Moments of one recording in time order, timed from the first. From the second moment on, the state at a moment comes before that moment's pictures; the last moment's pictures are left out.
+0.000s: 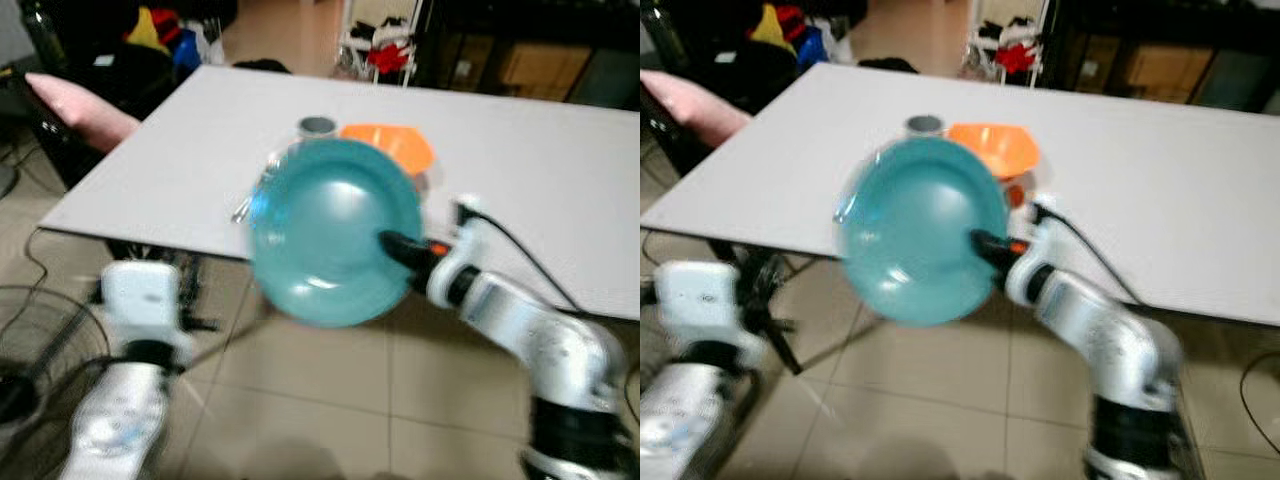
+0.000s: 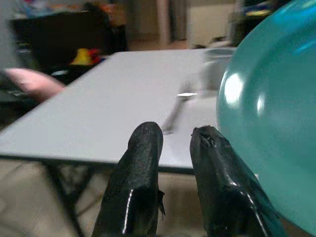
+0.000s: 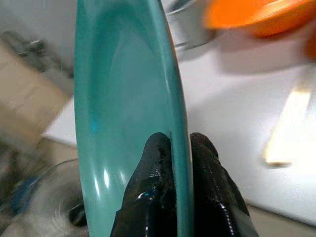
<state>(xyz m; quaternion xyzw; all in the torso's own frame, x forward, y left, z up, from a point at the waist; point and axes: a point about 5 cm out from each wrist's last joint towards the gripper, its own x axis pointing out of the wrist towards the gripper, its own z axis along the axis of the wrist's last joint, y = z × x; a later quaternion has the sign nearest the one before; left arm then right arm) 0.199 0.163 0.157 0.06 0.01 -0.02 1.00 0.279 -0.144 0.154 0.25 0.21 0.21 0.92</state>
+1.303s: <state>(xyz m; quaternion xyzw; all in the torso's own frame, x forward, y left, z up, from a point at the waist) 0.190 0.169 0.157 0.08 0.03 -0.06 0.99 0.273 -0.098 0.125 0.43 0.39 0.29 0.76</state>
